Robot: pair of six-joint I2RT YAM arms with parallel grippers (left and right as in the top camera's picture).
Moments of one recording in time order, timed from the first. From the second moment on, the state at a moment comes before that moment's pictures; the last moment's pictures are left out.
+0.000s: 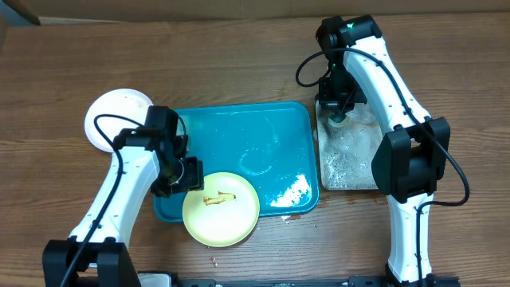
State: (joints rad) left arm -0.06 1.50 0.98 -1.06 0.15 -0.18; right arm 0.28 2.32 2.21 -1.60 0.07 0.36
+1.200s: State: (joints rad) left arm -0.06 1.50 0.74 -0.75 0.26 -0.25; right arm 0.28 2.32 2.21 -1.60 0.07 0.36
